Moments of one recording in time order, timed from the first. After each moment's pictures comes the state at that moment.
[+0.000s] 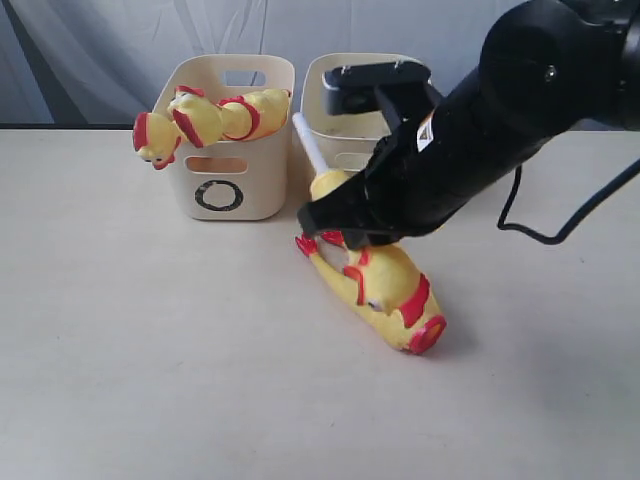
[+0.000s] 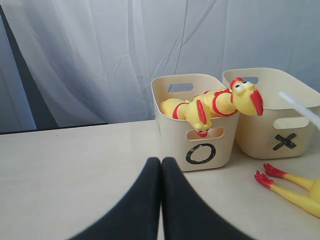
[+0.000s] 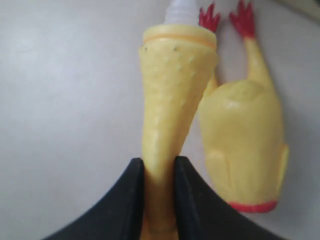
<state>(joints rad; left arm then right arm) -0.18 0.25 -0.44 -0.05 0.44 0.04 0.68 1.55 -1.15 0.13 0.72 0.09</state>
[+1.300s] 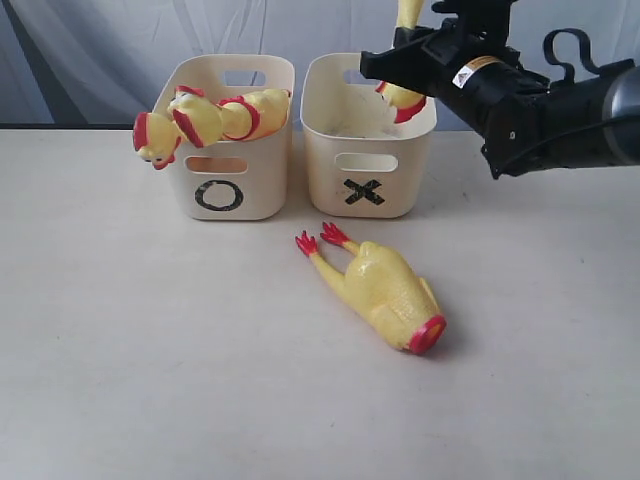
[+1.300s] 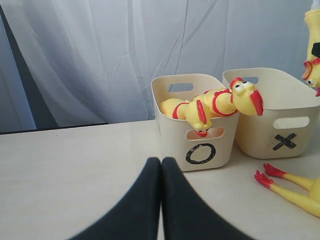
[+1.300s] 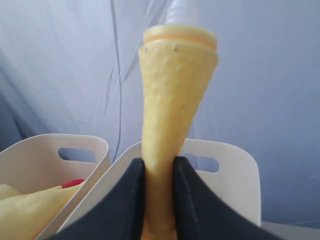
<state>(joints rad) -0.18 0.25 -0.44 -0.05 0.44 0.04 0.39 1.91 -1.15 0.15 -0.59 -0.02</state>
